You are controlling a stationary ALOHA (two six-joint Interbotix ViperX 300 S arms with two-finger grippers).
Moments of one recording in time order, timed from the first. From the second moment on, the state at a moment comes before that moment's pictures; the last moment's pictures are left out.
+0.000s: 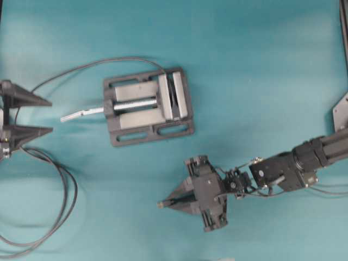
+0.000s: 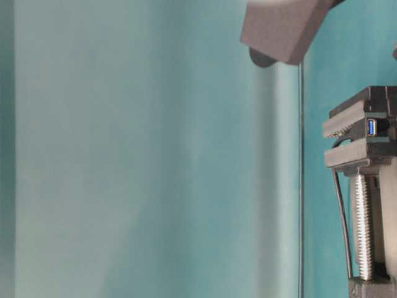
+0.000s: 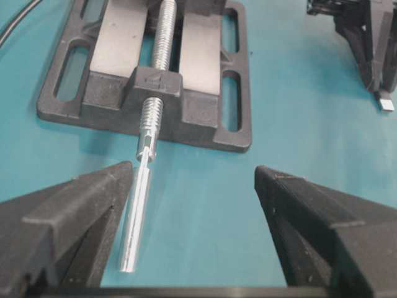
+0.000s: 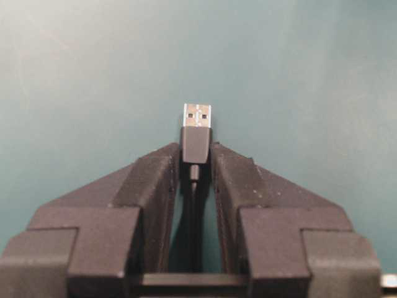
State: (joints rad) left arm 0.06 -1.07 1.56 -0.08 -0.13 -0.16; right arm 0.34 0.41 0.67 0.00 -0.50 0.08
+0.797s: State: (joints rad) left arm 0.07 -1.07 1.56 -0.08 -0.13 -0.16; right arm 0.38 0.39 0.67 0.66 -0.58 -0.33
